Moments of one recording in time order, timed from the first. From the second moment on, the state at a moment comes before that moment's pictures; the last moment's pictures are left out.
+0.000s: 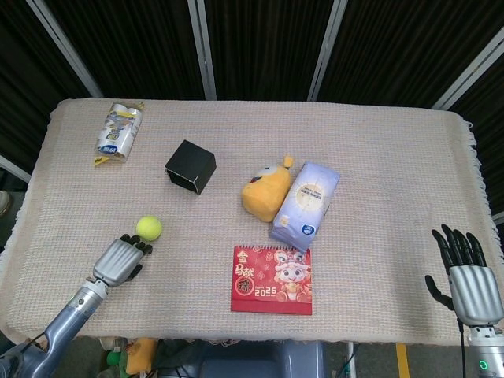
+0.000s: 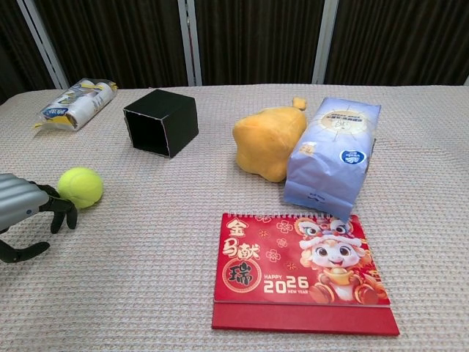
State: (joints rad) left arm -0.42 -1.49 0.02 -1.28 1.58 1.06 0.29; right arm 0.06 -1.12 0.04 -1.60 -1.56 1.52 -0.07
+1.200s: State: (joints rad) left arm -0.51 -1.57 0.00 -1.12 1.58 1.04 0.13; right arm 0.06 -1.12 0.04 -1.60 -1.56 1.51 -0.08
